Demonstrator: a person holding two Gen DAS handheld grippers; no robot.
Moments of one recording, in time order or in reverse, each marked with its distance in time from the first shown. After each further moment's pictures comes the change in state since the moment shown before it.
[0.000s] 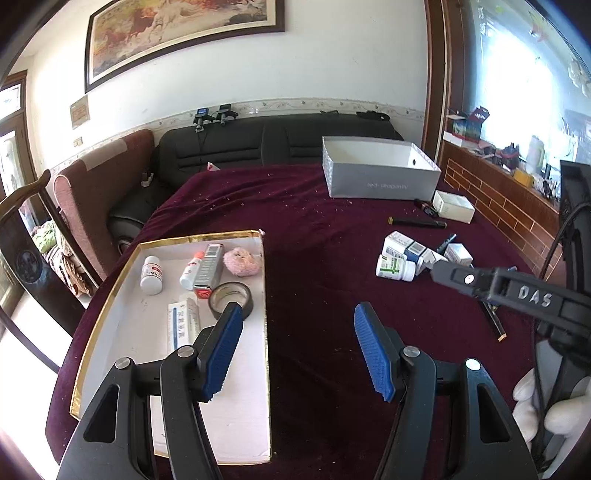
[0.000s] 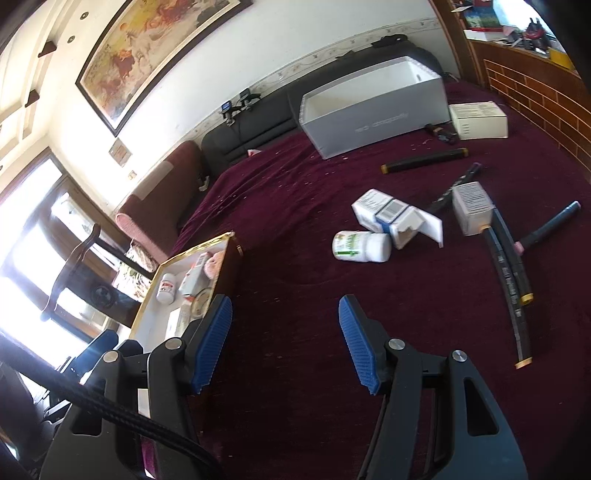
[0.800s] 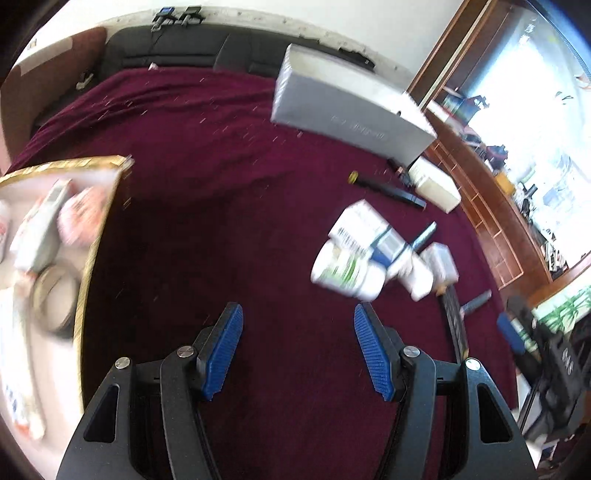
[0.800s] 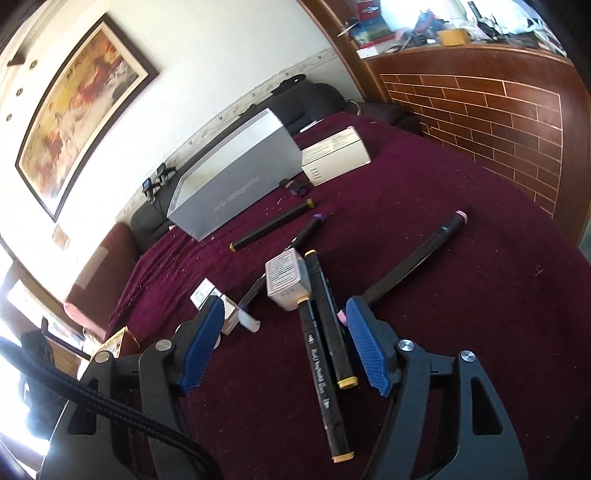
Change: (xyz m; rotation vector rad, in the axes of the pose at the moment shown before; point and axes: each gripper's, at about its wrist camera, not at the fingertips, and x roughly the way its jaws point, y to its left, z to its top) left arm 0.165 -0.045 0.039 -0.195 0.297 -0.309; right arm -0.037 -0.150 0.029 0.228 -0.227 -0.195
